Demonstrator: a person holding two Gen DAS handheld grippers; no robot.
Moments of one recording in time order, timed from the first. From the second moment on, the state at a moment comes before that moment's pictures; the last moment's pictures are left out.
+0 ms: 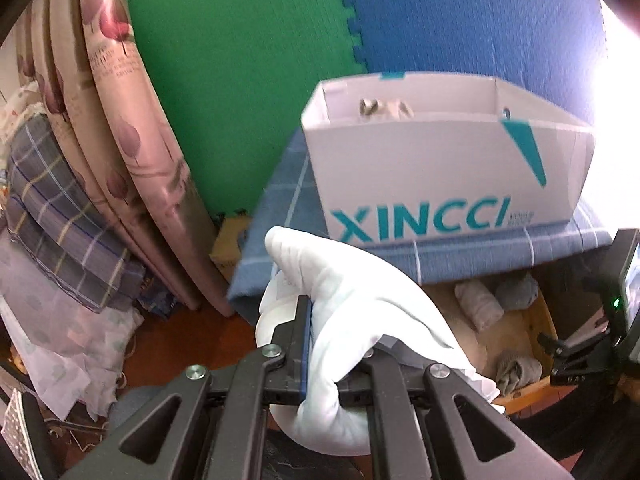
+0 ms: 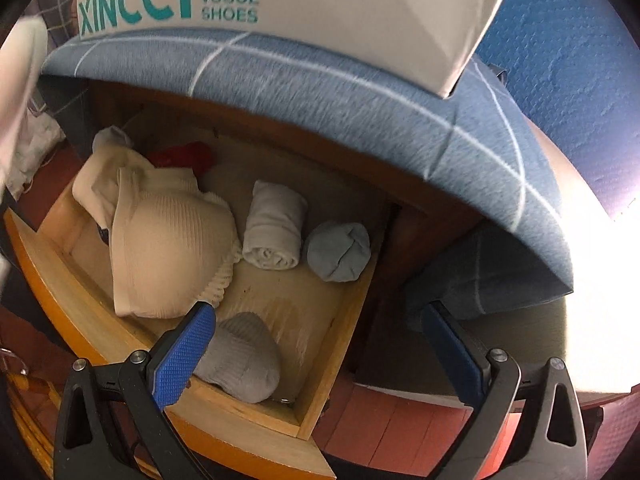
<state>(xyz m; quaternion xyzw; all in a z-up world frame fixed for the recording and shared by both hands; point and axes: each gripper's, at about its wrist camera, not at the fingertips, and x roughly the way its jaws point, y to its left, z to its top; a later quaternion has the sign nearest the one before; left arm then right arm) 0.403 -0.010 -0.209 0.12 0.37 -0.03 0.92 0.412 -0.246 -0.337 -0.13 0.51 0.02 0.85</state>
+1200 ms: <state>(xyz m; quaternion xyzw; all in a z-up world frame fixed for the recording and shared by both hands) 0.388 -0.030 -0.052 0.14 0.18 -0.01 0.97 0.404 -0.254 -0.310 -0.13 0.46 -0.03 0.88</state>
